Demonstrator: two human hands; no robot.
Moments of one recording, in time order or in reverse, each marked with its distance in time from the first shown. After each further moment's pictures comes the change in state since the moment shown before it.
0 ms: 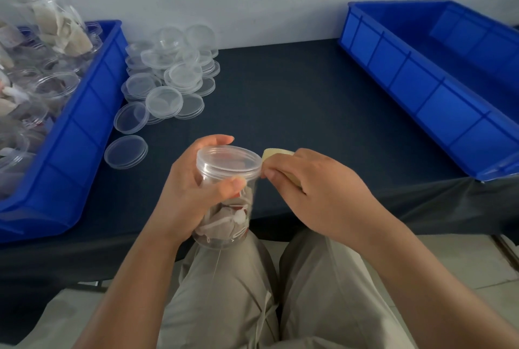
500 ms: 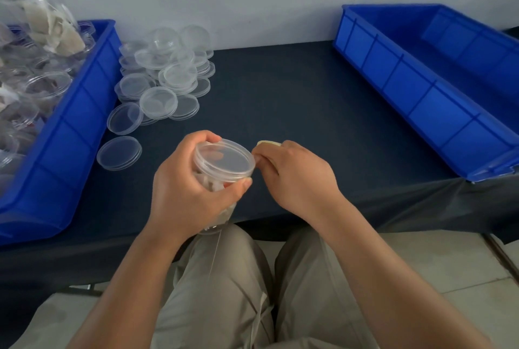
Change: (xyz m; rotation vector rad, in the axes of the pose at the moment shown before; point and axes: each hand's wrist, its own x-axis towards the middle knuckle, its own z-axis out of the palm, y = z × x) left_hand 0.001 0.008 0.012 0.405 0.213 0.172; right_hand 0.038 0.004 0.031 -0.073 0.066 0.098
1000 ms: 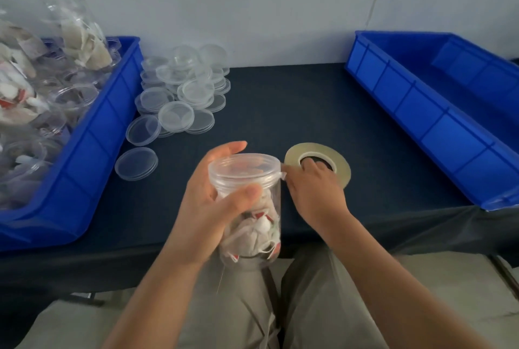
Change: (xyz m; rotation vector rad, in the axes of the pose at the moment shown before) left_hand -0.005 0.022 -0.006 -0.590 -0.088 -0.177; right_hand 0.035 0.055 0.053 -0.359 -0.044 0.026
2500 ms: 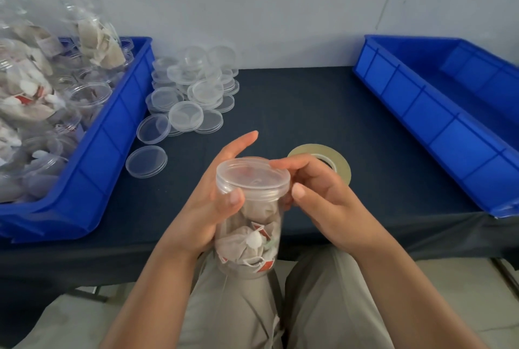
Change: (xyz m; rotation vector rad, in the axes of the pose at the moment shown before) left_hand 0.011 -0.014 -0.017 -0.279 -0.328 -0.061; right_hand -0.053 -0.028 -0.073 1.643 -0.118 -0.415
